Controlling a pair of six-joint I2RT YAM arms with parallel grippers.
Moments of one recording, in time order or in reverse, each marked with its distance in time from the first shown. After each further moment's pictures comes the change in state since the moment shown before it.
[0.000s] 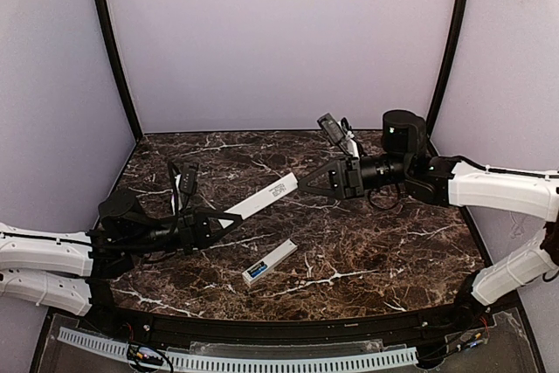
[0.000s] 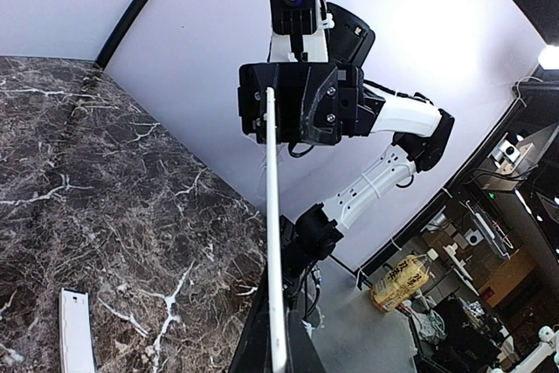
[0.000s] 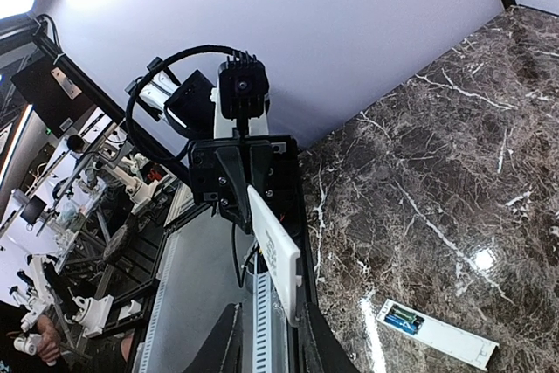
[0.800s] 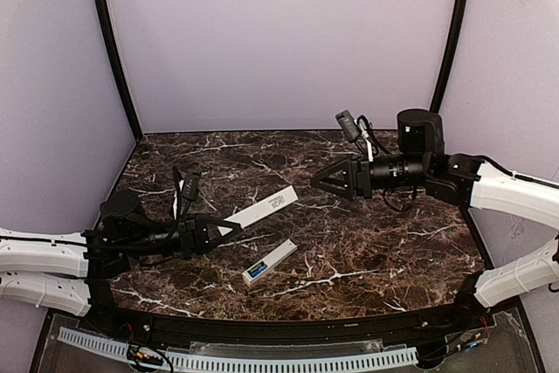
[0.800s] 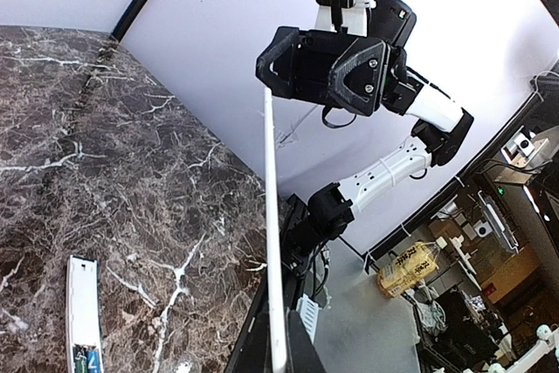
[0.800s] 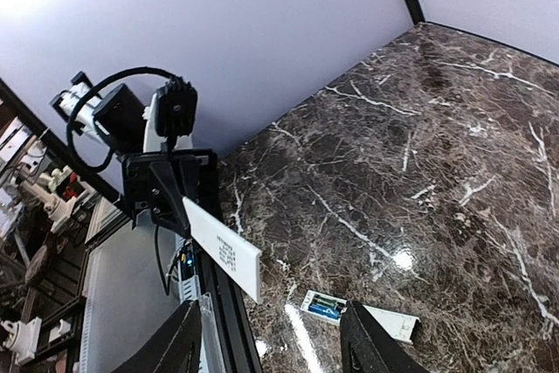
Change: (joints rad) left arm 0.000 -0.043 0.003 -0.143 0.007 -0.006; right arm 0.013 -0.140 0.004 -0.252 0.285 -0.167
